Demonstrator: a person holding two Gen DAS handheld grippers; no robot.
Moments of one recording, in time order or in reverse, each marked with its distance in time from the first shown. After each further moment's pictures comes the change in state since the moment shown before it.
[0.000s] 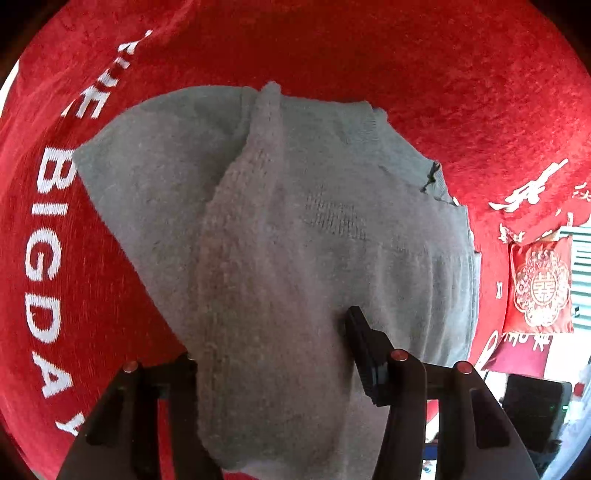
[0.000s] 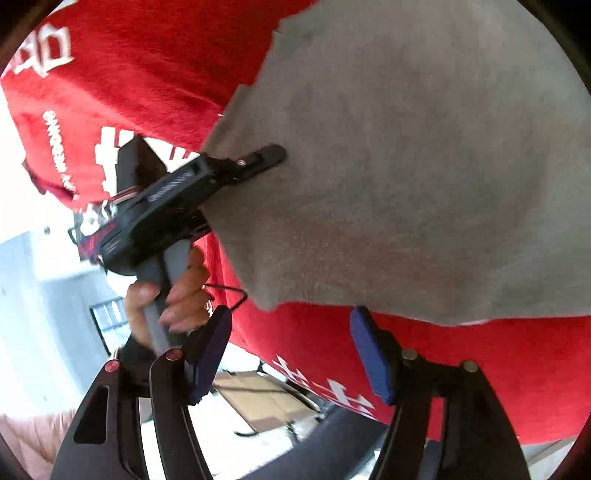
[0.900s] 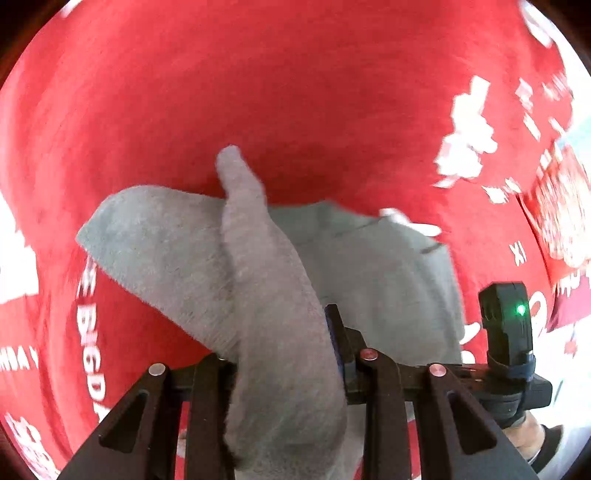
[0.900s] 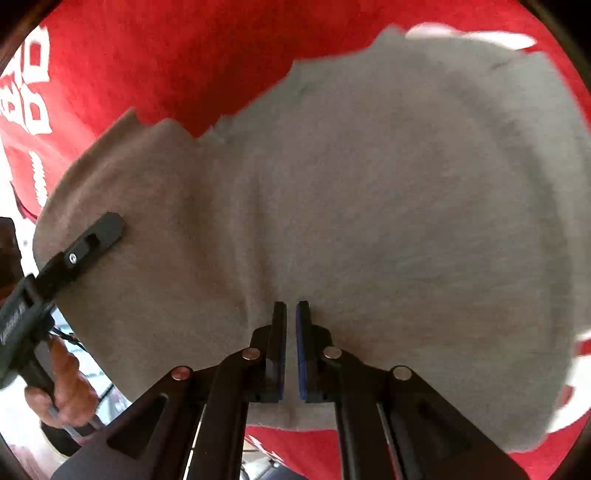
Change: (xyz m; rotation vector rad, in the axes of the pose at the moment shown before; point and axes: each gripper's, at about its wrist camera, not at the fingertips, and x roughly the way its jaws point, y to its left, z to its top) left arm -0.052 -0.179 -0.027 0.443 -0.242 0.244; right arm -0.060 -0.072 0.072 -0.016 -0.208 -0.092
